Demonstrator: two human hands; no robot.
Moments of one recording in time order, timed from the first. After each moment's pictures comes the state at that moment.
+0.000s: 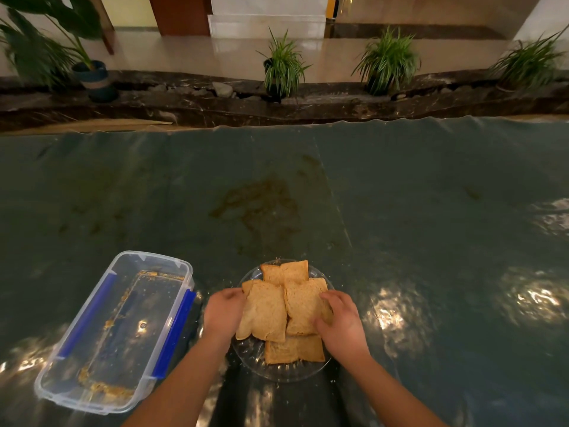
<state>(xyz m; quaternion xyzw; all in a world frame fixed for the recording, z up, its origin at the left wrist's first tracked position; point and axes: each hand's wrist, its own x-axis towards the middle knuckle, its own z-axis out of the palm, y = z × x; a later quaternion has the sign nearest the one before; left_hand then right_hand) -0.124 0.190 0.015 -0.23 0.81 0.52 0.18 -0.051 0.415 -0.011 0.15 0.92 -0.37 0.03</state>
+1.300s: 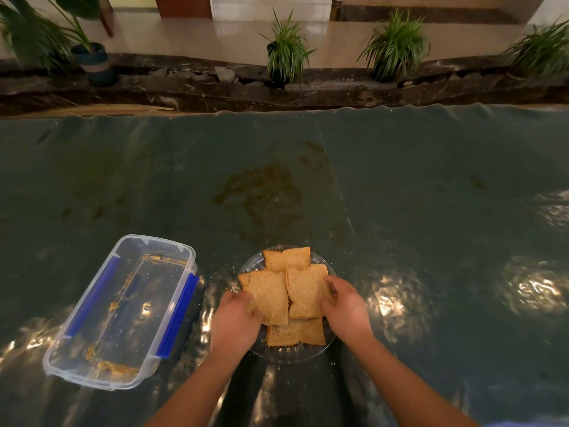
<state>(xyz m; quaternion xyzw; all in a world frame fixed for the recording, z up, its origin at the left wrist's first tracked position) -0.076 0.195 0.000 -0.05 0.95 0.28 0.11 -0.054 0.421 -0.009 0.16 0.90 -0.39 0.04</state>
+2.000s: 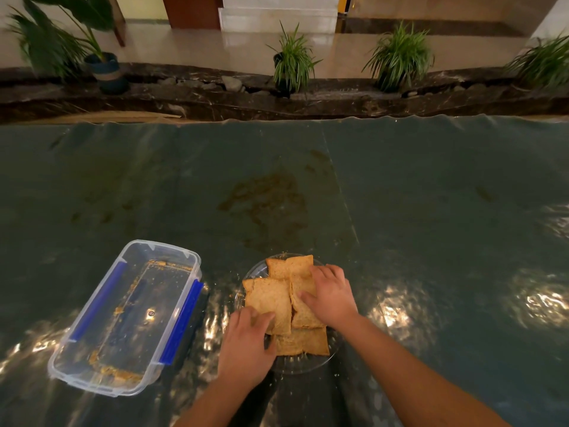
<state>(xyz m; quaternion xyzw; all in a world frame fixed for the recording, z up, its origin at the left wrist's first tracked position) -0.043 0.197 -0.006 0.11 0.97 0.19 0.09 -0.109 0.407 -0.020 0.02 0.98 -0.17 0.08</state>
